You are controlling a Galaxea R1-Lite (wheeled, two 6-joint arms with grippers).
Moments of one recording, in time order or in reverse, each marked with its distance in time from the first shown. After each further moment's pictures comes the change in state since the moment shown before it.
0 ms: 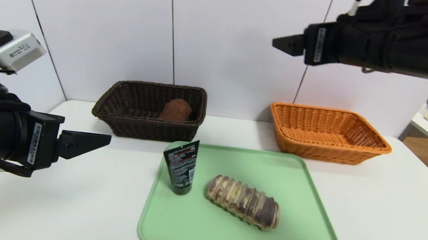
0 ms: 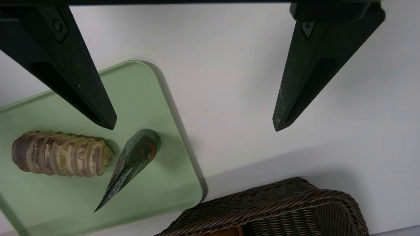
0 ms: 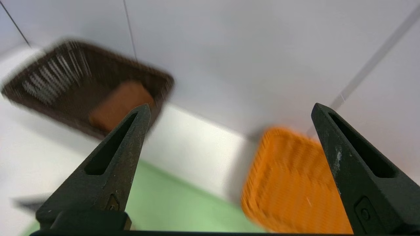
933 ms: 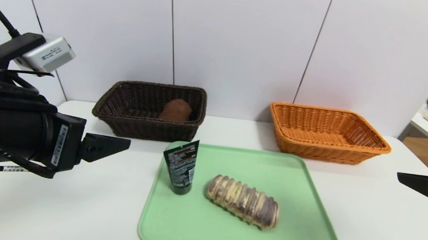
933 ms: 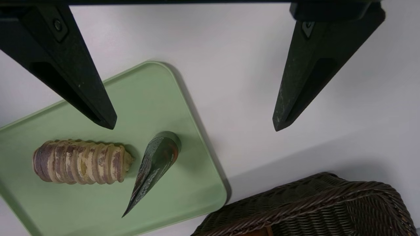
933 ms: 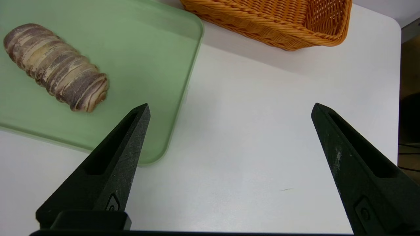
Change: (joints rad) left arm -0.080 0.060 -0.037 0.014 0.001 -0.014; right arm -0.220 -0.518 0.511 0.406 0.010 0.007
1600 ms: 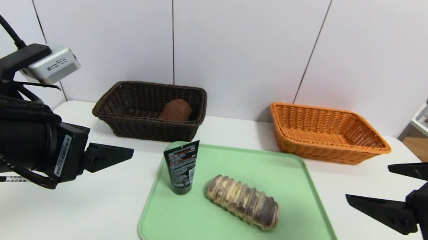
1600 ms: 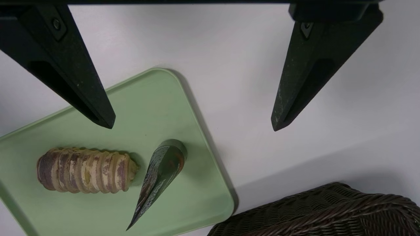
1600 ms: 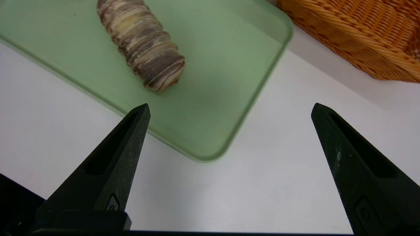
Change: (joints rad) left arm -0.024 -0.008 0.030 0.000 0.000 -0.032; right arm 0.237 0.108 0.014 -0.028 0.067 0.002
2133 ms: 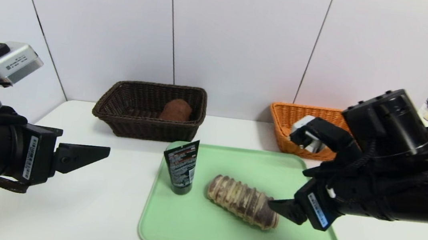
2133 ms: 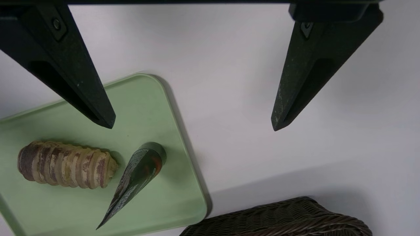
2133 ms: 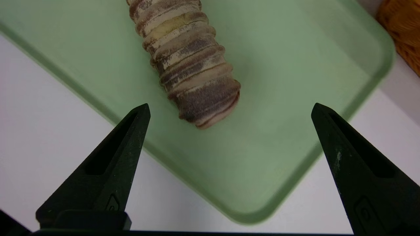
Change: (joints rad) left arm 0.062 -0.086 0.037 0.027 0.030 -0.023; right arm 0.108 0.351 -0.029 -0.157 0.033 -0.007
